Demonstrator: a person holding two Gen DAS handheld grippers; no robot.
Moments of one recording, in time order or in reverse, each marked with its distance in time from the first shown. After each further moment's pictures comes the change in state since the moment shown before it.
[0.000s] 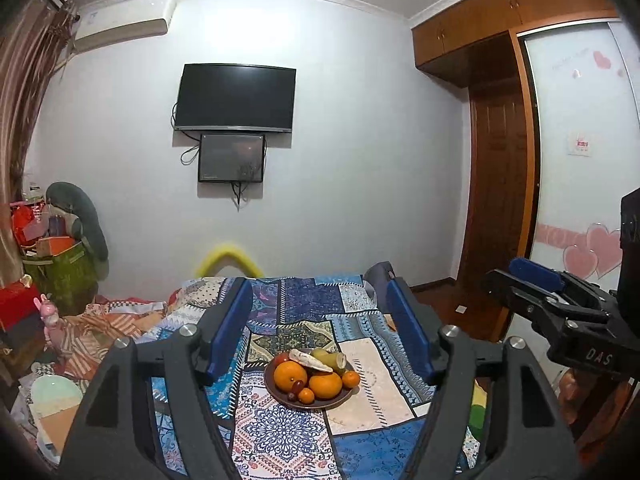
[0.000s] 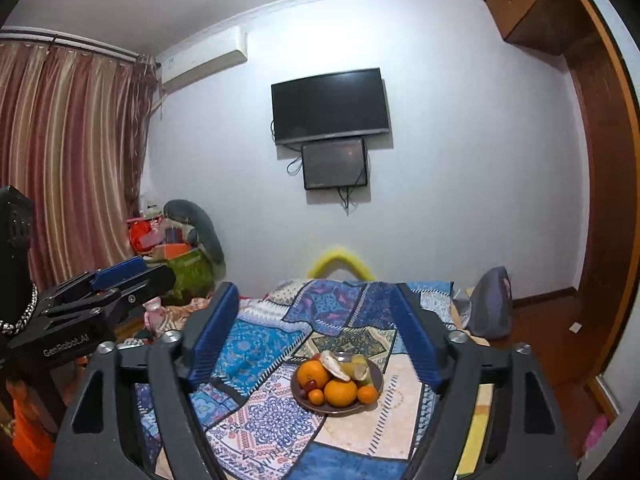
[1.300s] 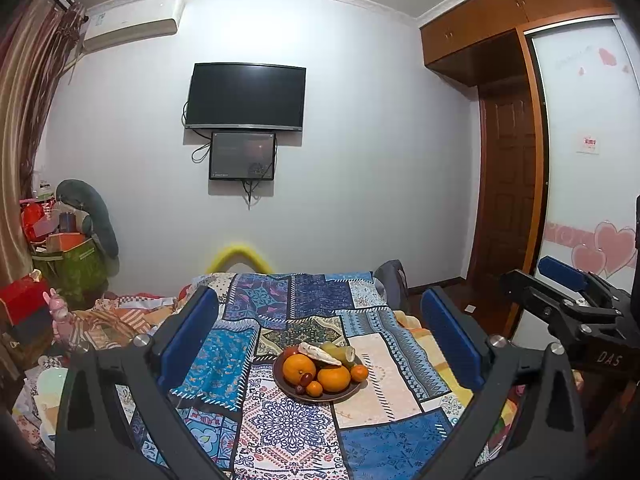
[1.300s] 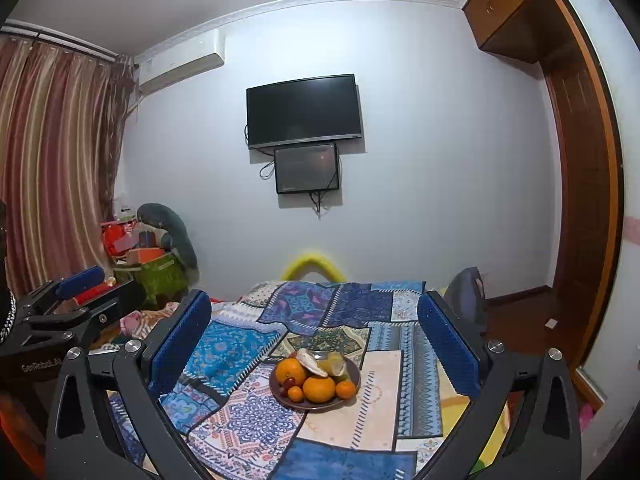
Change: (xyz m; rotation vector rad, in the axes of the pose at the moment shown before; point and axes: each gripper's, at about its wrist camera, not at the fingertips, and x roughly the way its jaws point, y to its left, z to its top) left arm -0.006 0.001 -0.014 -0.003 0.000 0.038; right arm -0.020 0.005 -0.008 0.004 -0.018 -0.111
